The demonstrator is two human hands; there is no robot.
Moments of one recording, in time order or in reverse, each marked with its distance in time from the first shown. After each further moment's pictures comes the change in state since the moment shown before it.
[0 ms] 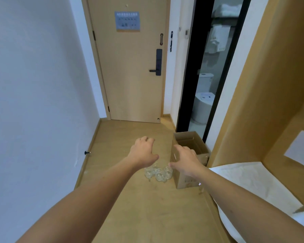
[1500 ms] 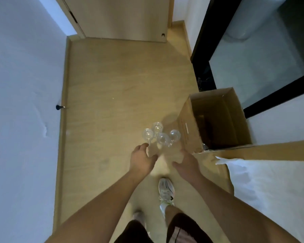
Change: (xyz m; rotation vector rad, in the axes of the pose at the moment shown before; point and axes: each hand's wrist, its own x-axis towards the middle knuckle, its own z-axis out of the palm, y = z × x) left_hand 0.418 -0.146 0.275 -0.419 -0.391 -0.625; right_hand 0.466 0.161 0.210 0.243 -0.433 0.483
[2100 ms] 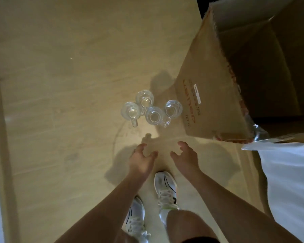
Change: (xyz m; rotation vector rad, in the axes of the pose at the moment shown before) left_hand 0.198 -0.144 0.239 -0.259 -0.129 -0.266; right_hand 0.245 0.170 0.194 0.149 0.007 0.228
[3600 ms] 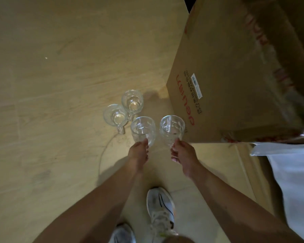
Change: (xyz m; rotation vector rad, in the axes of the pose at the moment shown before) left_hand 0.136 -0.014 0.074 -0.577 -0.124 -0.178; right_hand 0.107 0.032 0.032 0.784 0.007 0.114
